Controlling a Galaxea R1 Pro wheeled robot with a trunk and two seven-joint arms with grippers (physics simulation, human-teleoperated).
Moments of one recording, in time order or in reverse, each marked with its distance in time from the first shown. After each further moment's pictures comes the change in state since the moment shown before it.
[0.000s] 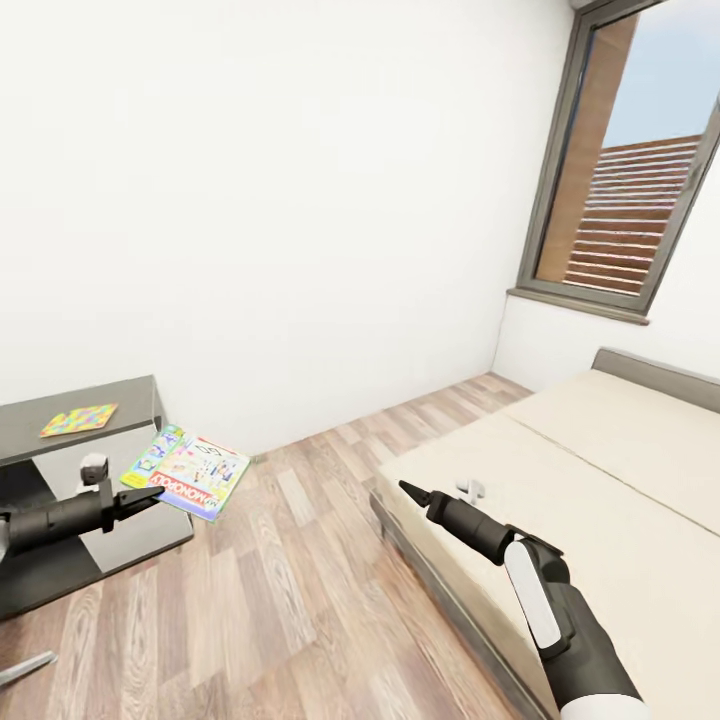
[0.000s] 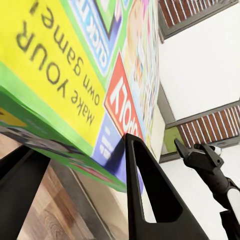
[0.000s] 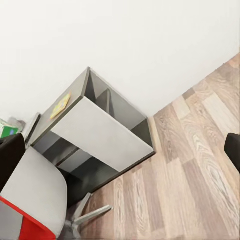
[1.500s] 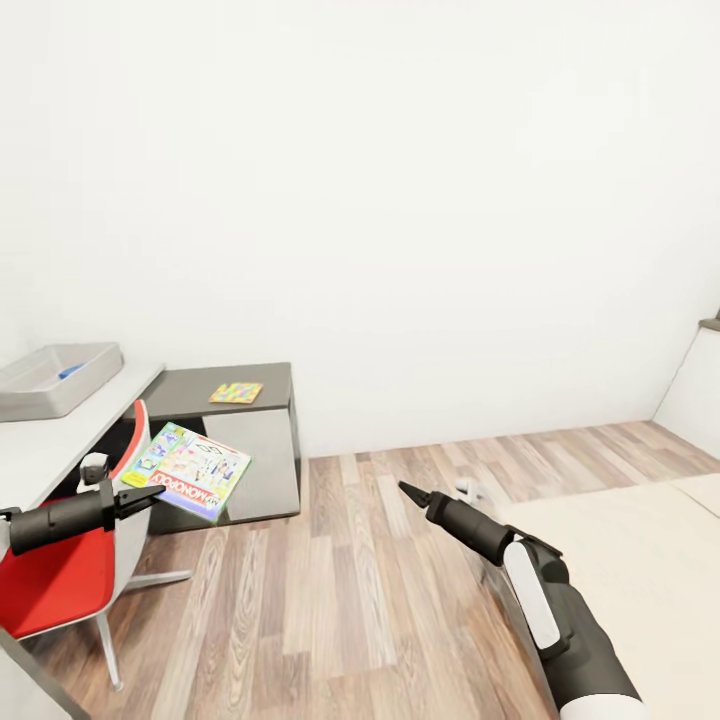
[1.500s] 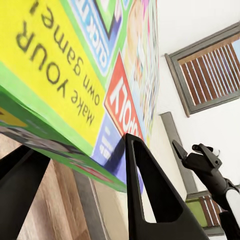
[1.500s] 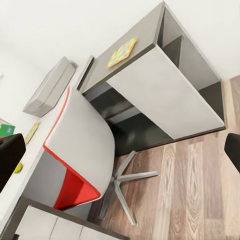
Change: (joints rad) left arm 0.000 -0.004 0.004 -0.002 0.003 -0.003 0.002; right arm 0.000 0.002 0.000 0.005 0.003 -0.002 -0.002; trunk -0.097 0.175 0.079
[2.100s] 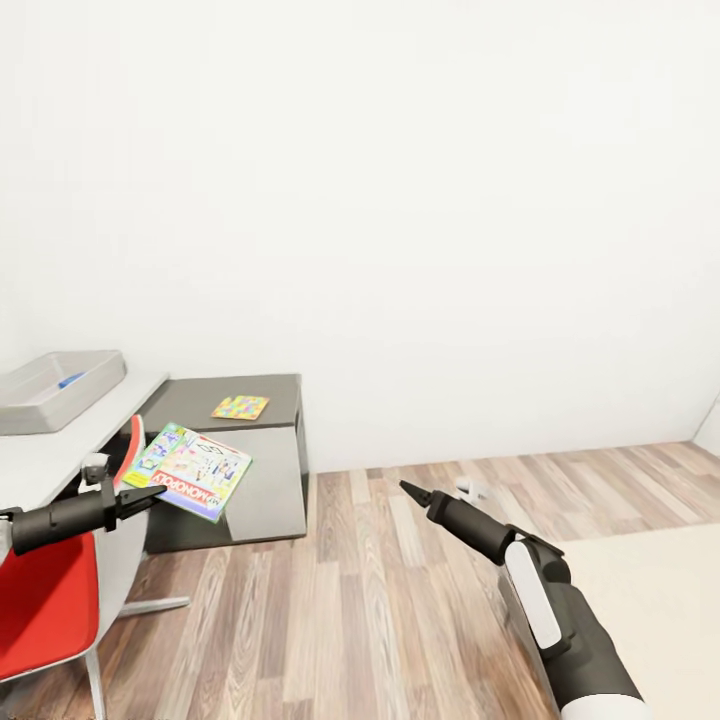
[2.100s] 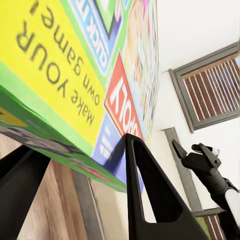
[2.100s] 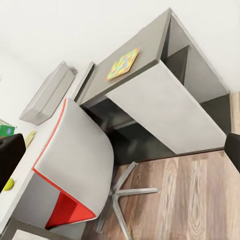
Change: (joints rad) left arm 0.000 -0.004 0.000 0.000 0.002 0.001 0.000; right arm 0.000 -0.003 -0.002 -0.005 0.000 0.000 0.002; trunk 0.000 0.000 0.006
